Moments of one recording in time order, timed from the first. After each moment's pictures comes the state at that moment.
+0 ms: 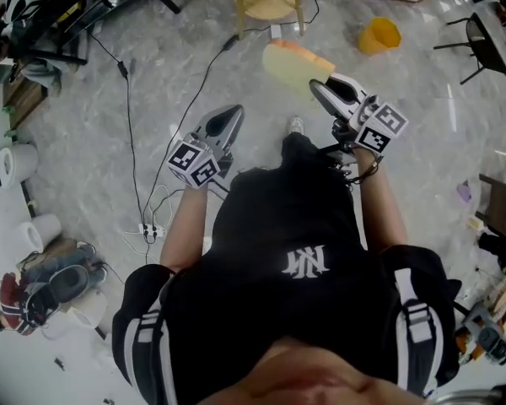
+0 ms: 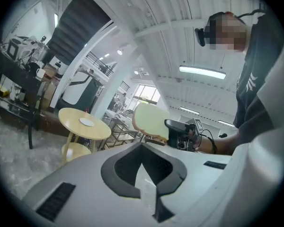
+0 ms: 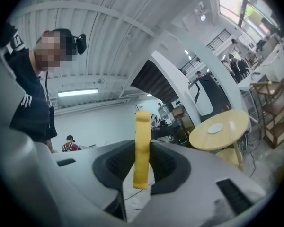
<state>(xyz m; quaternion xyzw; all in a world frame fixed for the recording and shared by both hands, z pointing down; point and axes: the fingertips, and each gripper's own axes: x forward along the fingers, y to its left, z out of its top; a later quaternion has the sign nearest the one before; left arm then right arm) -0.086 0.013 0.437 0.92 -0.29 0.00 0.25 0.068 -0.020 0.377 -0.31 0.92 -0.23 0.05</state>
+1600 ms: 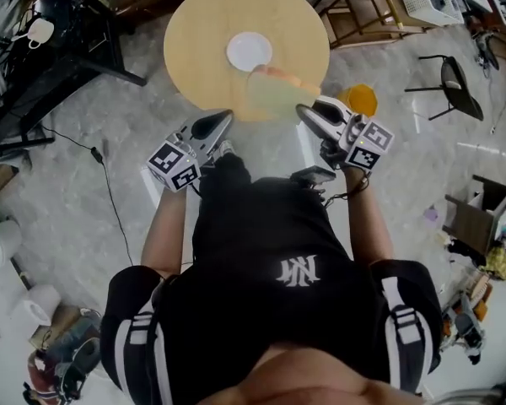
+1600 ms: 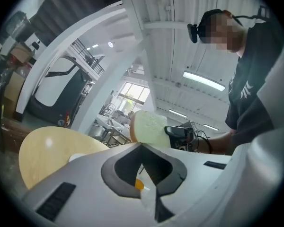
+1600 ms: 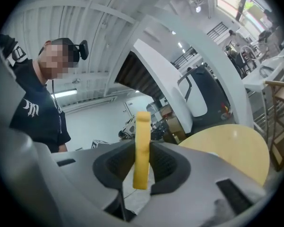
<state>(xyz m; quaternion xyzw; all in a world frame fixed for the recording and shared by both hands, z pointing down) -0.040 -0.440 0.422 0.96 -0.17 -0.01 0.23 0.093 -0.425 0.378 -0.32 0.91 -0.26 0.03</state>
